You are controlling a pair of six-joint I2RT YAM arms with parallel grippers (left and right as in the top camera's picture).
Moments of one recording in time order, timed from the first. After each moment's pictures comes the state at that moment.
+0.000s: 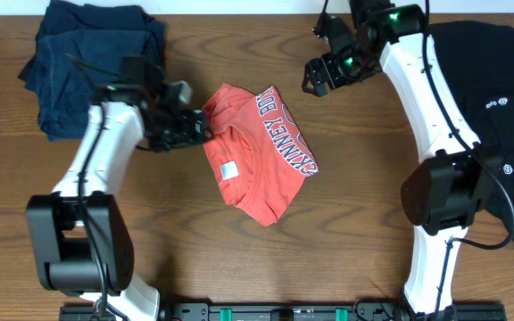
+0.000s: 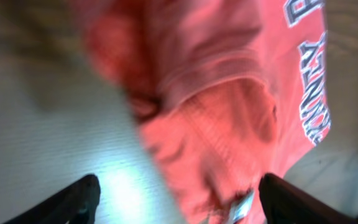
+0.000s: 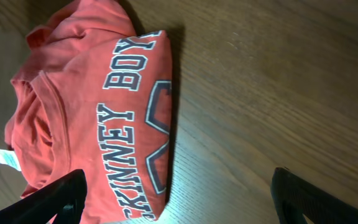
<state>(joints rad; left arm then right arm) -0.04 1.78 1.29 -0.86 0.48 -0.08 0.23 2.18 2.17 -1.24 -0.34 -0.16</state>
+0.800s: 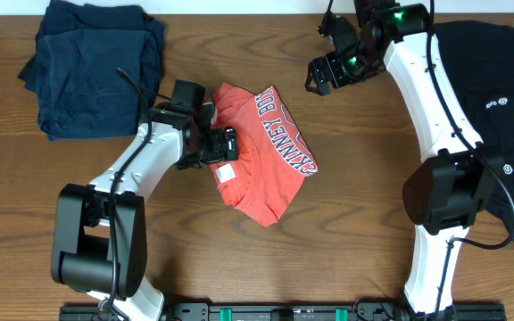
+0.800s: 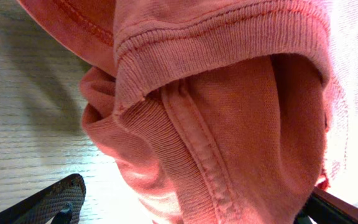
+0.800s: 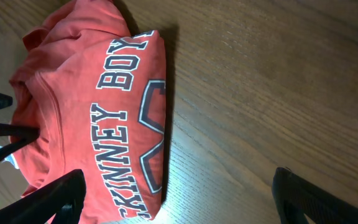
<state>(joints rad) -0.22 1.78 1.13 -0.68 0.26 -0.32 0.22 2.18 2.17 -1.24 -0.34 -0.16</state>
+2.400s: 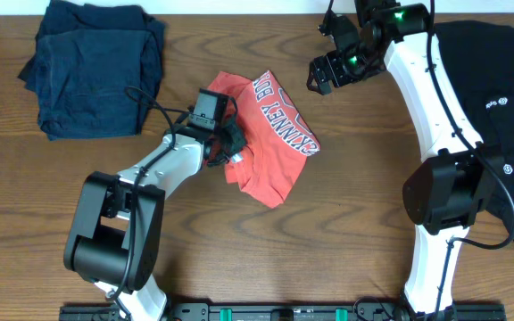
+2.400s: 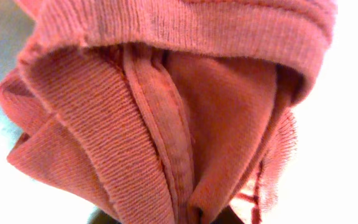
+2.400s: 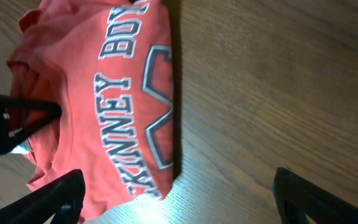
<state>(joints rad) -0.31 1.84 1.04 -0.28 0.21 -0.83 0.22 2.18 2.17 -1.24 -0.32 -0.16</state>
